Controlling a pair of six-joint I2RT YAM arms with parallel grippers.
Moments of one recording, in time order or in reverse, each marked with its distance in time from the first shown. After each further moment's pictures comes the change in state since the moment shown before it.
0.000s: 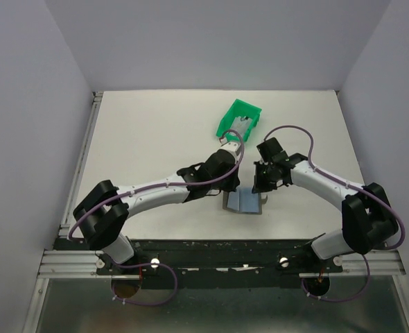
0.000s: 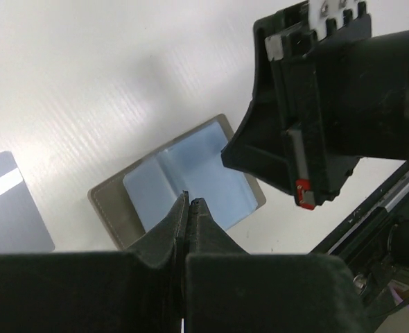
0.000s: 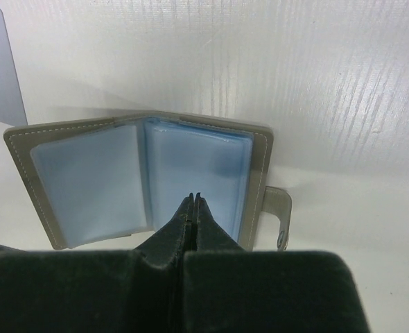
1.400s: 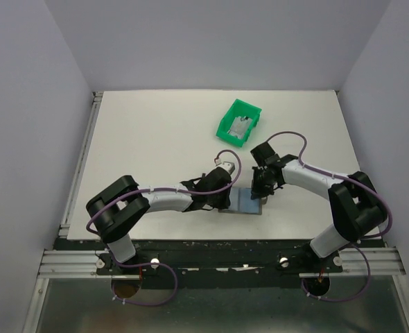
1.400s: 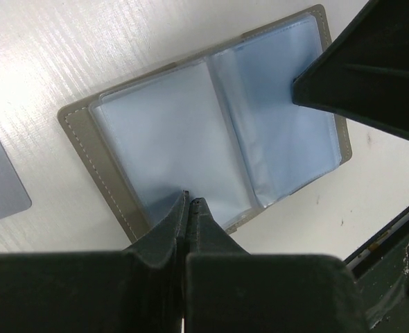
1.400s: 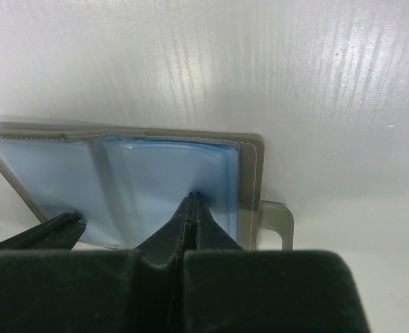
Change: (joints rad) left arm -0.001 0.121 -0.169 0.113 0.063 -0.079; right arm 0.010 0.117 -0.014 0.014 0.044 0.100
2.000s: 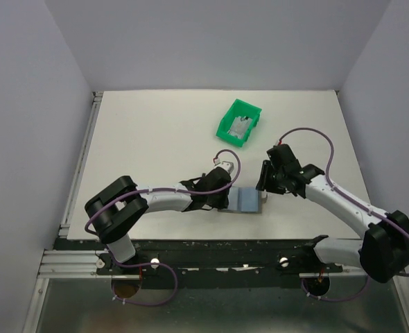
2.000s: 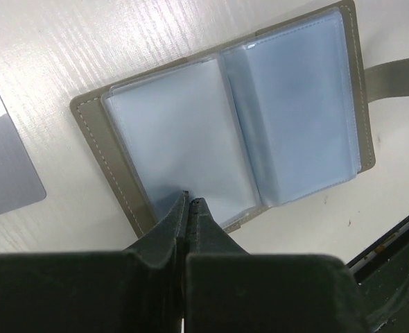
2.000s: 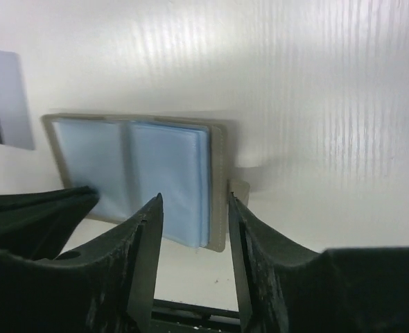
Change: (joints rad) left arm 0.000 -0.013 -0.003 -0.019 -0.022 -0.005; right arm -0.003 -0.298 -0.092 -0.023 0.124 0.002
